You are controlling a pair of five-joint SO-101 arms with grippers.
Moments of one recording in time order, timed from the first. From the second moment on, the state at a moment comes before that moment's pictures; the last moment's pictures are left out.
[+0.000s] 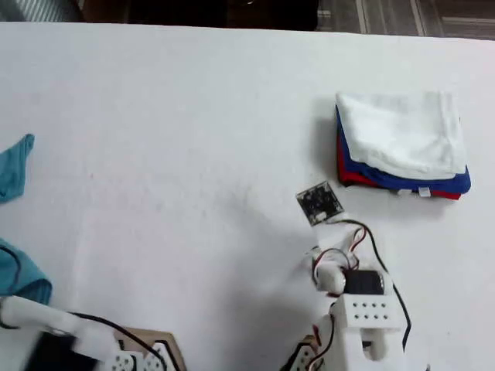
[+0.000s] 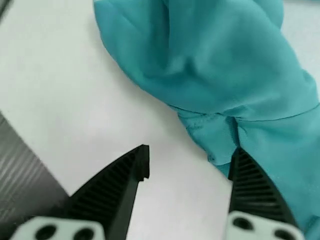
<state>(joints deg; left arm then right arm) -82.1 -16.7 40.3 43.2 -37.9 -3.6 -68.2 87.8 49.9 27.6</state>
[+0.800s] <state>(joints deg) -68.5 22.9 -4.9 89.0 -37.1 -4.2 -77.8 90.9 50.0 27.6</state>
